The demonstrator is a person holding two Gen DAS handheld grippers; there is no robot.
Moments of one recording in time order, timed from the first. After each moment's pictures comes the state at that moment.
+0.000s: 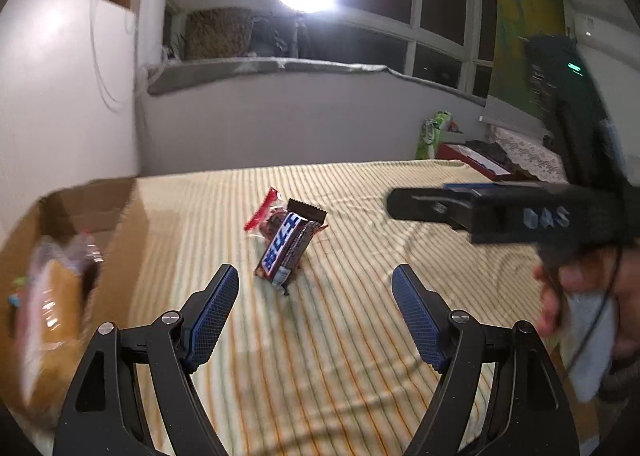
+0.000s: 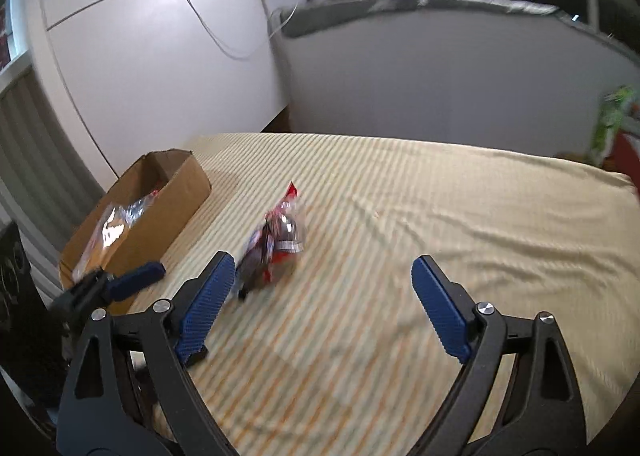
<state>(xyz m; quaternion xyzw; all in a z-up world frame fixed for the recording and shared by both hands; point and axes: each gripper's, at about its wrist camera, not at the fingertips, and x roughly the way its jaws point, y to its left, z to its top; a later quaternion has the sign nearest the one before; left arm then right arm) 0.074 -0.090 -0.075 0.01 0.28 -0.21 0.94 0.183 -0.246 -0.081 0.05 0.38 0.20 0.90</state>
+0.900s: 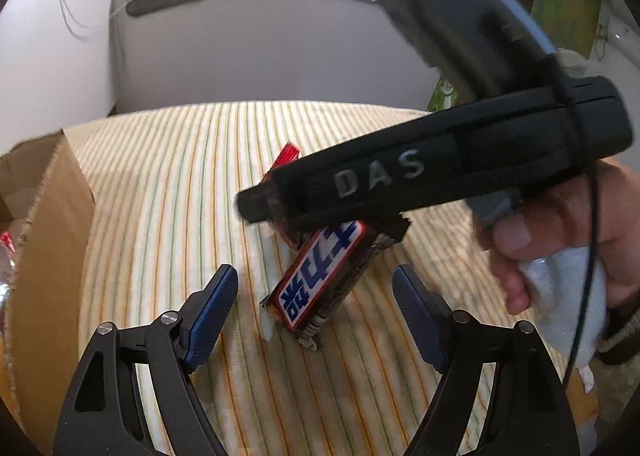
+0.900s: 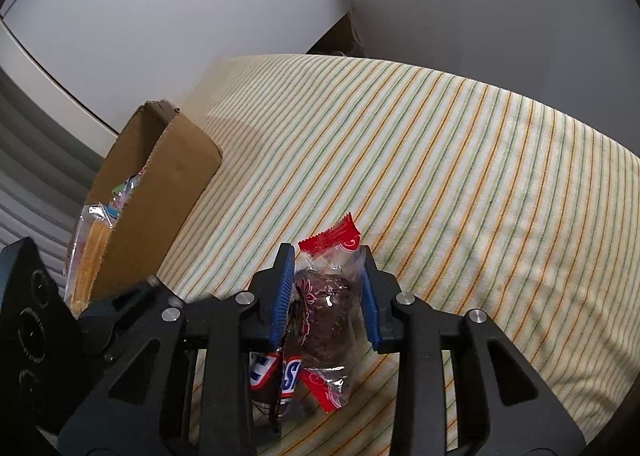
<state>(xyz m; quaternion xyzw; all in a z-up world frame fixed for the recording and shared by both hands) 0.160 -0.100 -0.107 -0.01 0.42 -0.21 0.88 0.293 -0.169 -0.137 0.03 0.51 0.32 0.80</state>
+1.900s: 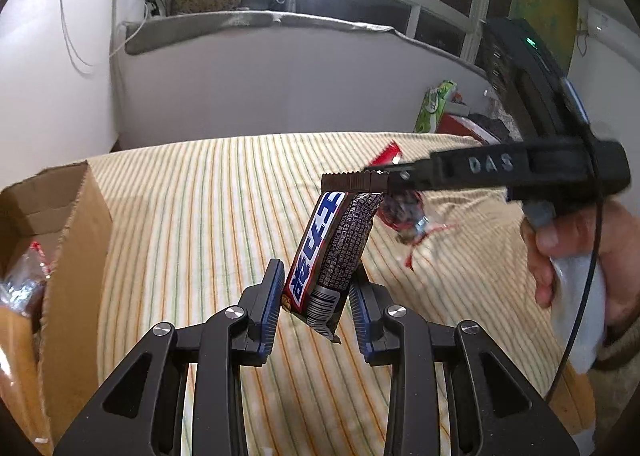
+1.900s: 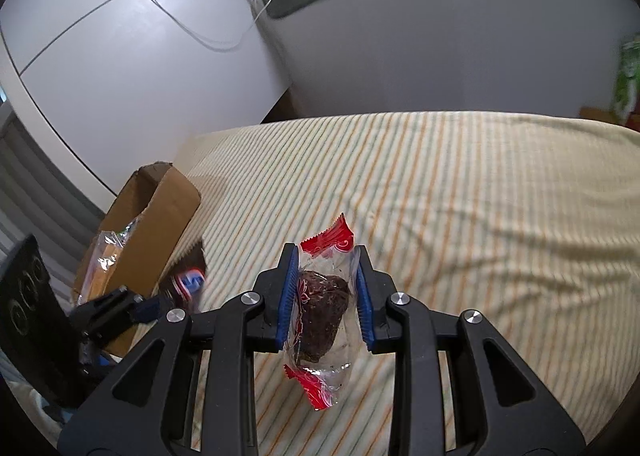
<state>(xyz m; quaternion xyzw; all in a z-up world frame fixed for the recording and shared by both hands) 0.103 -0.092 -0.088 0.01 0.35 -0.23 0.91 0.208 -0.267 -0.101 0.11 0.41 0.21 0.88</state>
